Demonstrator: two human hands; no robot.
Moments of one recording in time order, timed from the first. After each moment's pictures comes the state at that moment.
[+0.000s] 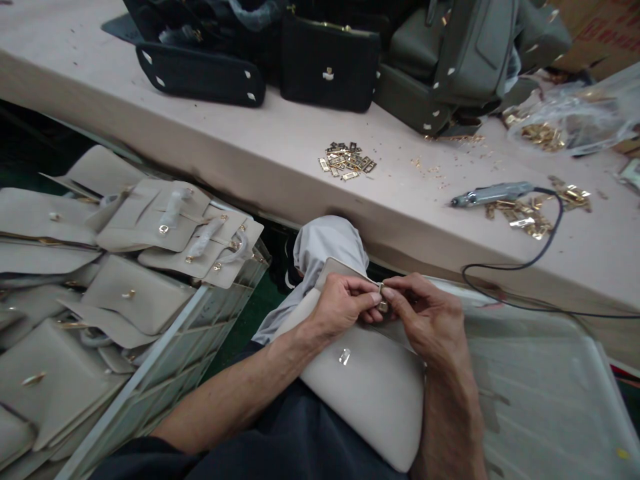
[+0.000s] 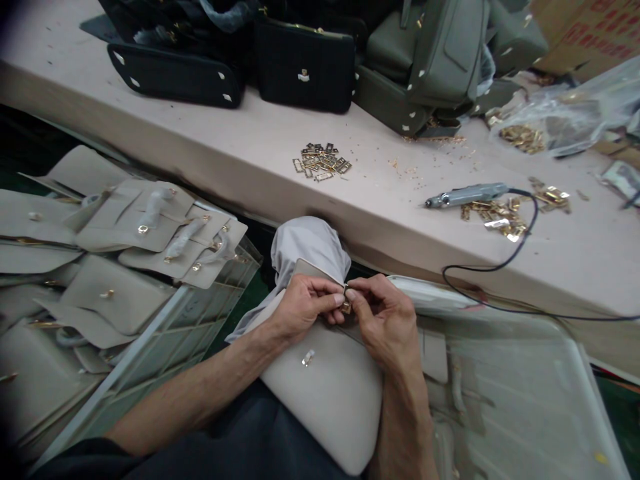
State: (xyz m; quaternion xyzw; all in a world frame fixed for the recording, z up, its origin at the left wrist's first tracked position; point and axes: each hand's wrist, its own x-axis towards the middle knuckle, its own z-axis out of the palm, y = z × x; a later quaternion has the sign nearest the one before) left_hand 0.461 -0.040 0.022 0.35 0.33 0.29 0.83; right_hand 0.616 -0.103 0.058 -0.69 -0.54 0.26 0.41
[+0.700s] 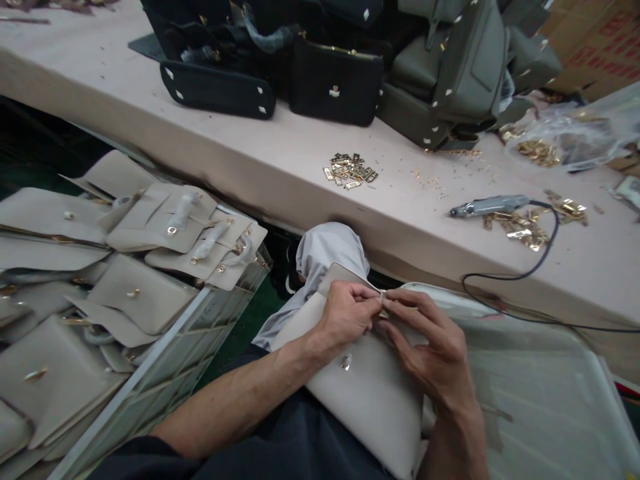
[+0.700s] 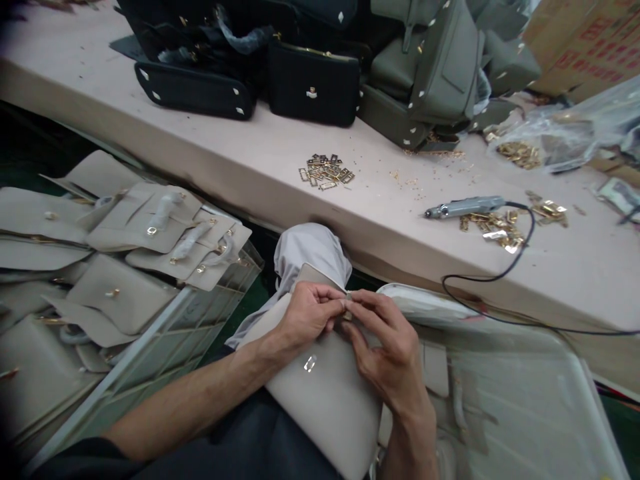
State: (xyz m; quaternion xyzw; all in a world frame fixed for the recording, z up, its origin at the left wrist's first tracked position) left_hand 0.474 -0.050 0.029 0.36 0.42 0.31 0.77; right_hand 0.615 -0.126 0.066 -0.58 -0.71 0.12 0.38
